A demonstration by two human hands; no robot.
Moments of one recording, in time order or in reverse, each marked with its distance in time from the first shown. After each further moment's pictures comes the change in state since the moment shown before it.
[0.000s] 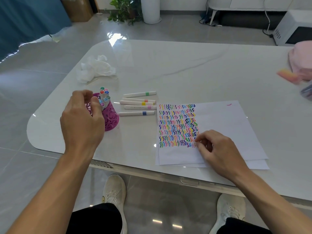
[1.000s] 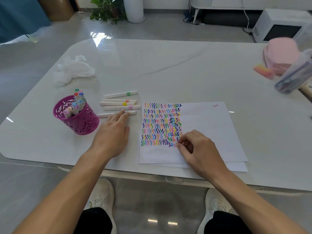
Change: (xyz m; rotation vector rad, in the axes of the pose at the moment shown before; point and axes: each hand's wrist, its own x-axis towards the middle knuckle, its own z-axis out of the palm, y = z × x) left_hand -0.033 0.010 0.087 0.268 -0.708 0.283; right_hand -0.012 0.001 0.005 -0.019 0.019 0.027
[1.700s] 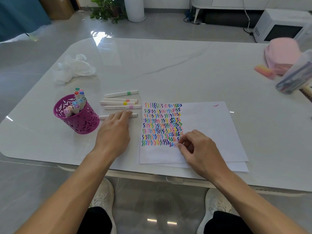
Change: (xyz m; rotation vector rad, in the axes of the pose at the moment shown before) left_hand -0.002 0.009 0.002 0.011 0.129 0.017; right_hand 0.002 0.000 0.000 -0.025 -0.026 0.009
